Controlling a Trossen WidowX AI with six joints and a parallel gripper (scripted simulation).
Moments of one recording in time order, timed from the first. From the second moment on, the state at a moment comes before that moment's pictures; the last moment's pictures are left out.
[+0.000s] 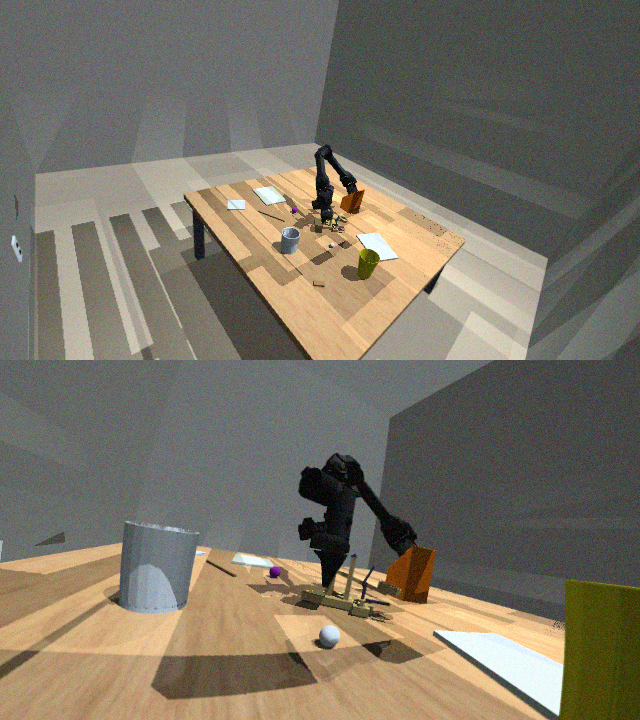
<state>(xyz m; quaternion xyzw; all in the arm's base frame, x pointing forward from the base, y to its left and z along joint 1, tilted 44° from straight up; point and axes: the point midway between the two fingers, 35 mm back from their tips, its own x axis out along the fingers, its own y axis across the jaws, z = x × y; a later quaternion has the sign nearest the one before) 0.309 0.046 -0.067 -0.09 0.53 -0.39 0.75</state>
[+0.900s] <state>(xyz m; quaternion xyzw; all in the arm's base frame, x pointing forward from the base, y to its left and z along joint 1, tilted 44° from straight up) 0.303 0.078 -0.035 -0.28 0.62 -0.24 0.69</state>
